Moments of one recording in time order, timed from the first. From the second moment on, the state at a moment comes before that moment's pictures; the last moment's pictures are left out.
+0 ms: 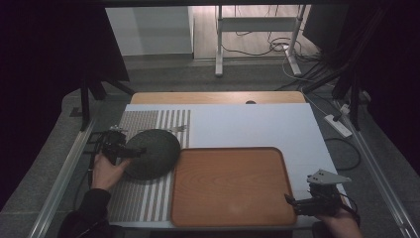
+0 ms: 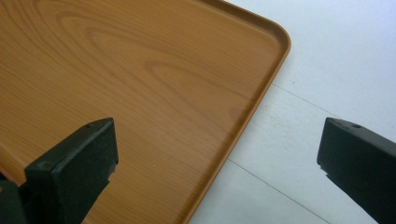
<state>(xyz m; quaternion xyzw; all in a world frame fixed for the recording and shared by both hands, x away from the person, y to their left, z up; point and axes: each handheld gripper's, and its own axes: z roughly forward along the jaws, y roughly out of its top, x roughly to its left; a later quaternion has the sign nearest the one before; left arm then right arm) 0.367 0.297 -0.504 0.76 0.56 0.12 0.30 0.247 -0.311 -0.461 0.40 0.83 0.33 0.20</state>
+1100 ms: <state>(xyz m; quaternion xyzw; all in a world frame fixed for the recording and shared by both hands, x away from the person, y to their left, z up) 0.451 0.317 -0.504 0.74 0.61 0.11 0.28 0.247 -0.310 -0.462 0.40 0.83 0.33 0.20</state>
